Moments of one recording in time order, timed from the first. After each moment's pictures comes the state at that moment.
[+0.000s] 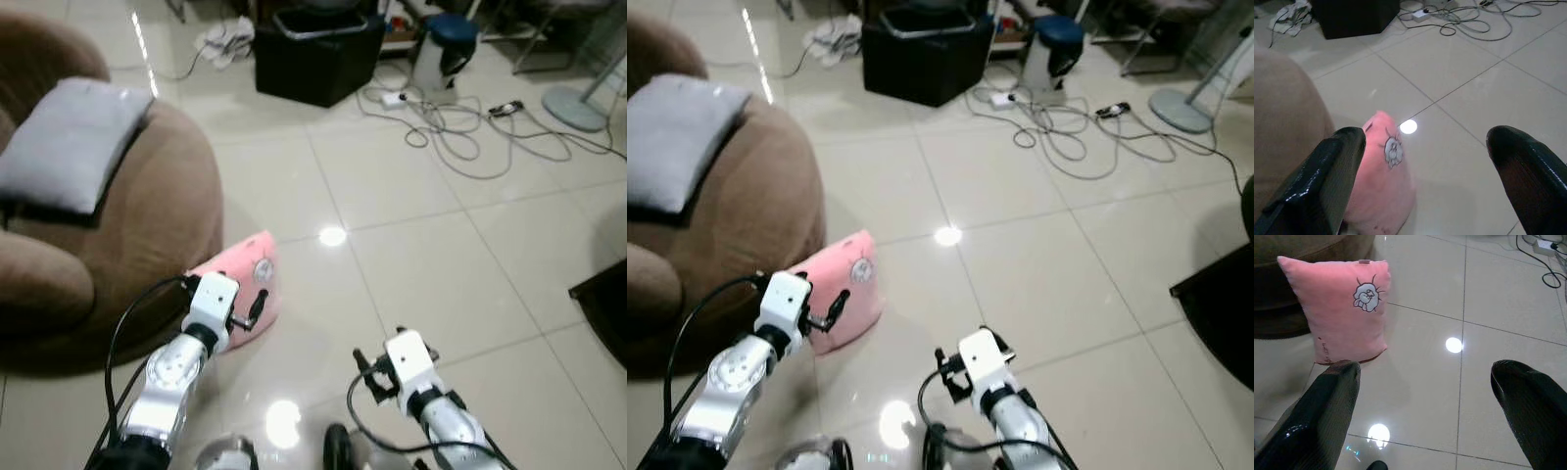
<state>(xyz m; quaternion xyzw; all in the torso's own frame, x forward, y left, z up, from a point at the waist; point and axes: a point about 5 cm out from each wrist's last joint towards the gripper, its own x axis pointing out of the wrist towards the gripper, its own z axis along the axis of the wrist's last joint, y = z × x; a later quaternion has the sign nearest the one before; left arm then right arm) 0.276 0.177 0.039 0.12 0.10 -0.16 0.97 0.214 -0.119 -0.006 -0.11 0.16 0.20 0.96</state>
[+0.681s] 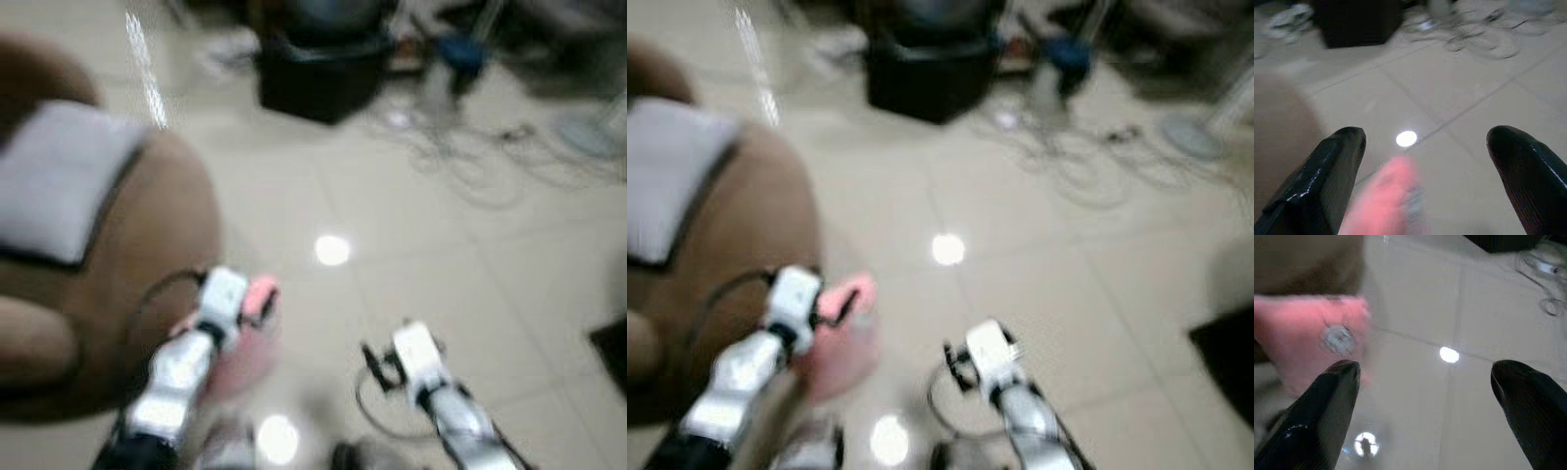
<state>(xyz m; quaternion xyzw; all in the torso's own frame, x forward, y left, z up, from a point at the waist) 0.276 0.178 0.040 0.12 0.10 -0.16 0.97 0.226 -0.117 -0.001 -0.11 0.16 0.20 0.96</state>
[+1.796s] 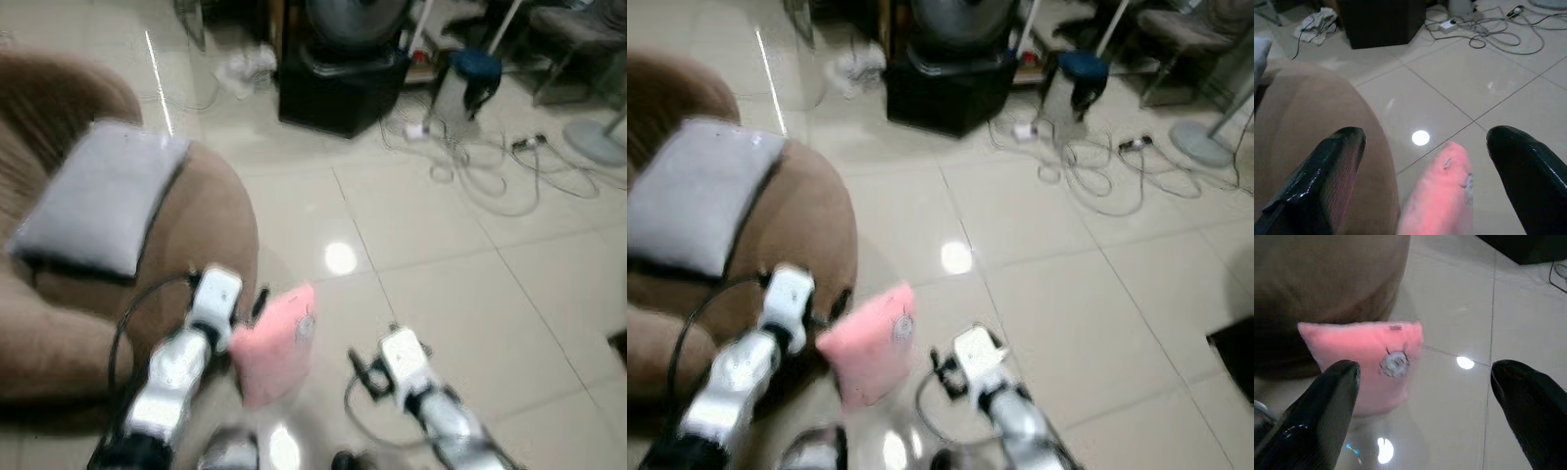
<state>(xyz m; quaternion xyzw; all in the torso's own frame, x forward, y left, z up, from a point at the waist) 0.279 0.177 0.041 0.13 0.10 -0.15 0.97 0.219 -0.111 -0.008 -0.11 0.16 0.23 0.95</state>
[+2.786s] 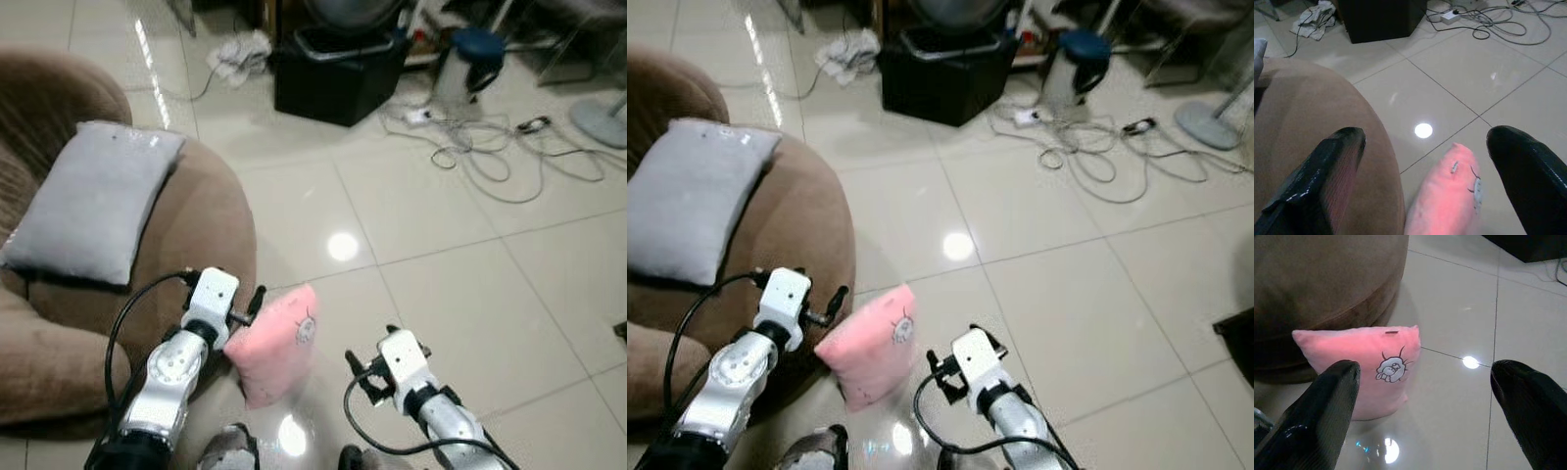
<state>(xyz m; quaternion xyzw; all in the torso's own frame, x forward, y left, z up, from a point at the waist) 0.280 0.179 0.042 0.13 0.10 -0.15 0.98 0.218 -0.115 -0.004 -0.11 0.15 0.24 0.95</state>
